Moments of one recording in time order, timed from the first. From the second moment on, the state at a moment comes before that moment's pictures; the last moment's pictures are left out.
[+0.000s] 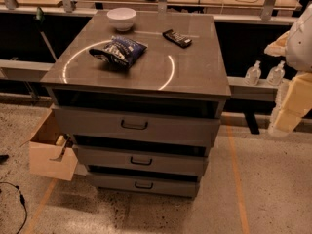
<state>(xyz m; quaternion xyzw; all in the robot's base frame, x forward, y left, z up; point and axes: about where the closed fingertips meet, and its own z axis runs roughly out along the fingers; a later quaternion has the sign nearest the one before) 0.438 -0.217 0.977 -0.60 0.78 -0.03 0.16</state>
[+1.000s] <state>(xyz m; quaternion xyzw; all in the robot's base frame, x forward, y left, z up) 0.468 -0.185 0.959 -0.59 0.77 0.01 0.23</state>
